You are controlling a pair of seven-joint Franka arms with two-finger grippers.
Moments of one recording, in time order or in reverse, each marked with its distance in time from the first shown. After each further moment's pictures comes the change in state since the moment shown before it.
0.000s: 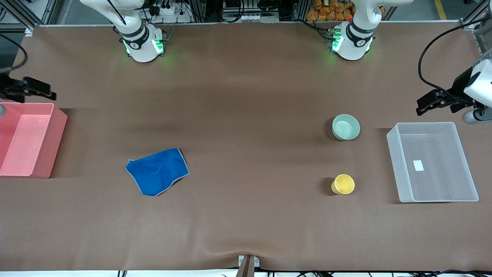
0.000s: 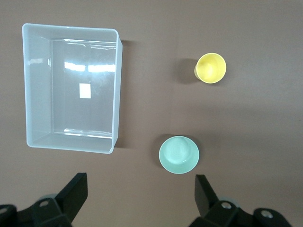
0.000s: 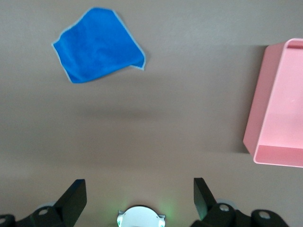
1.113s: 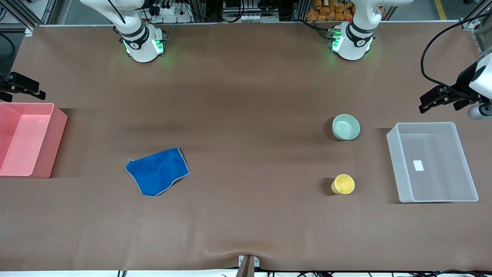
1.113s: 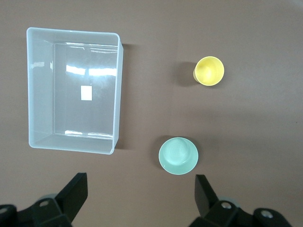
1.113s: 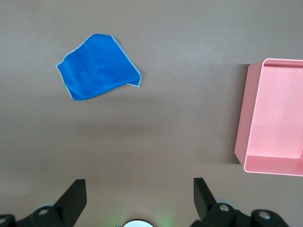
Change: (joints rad) left arm -0.002 -0.019 0.001 0.000 0.000 0.003 0.000; right arm -0.027 -0.045 -0.003 0.054 0.000 0.028 0.000
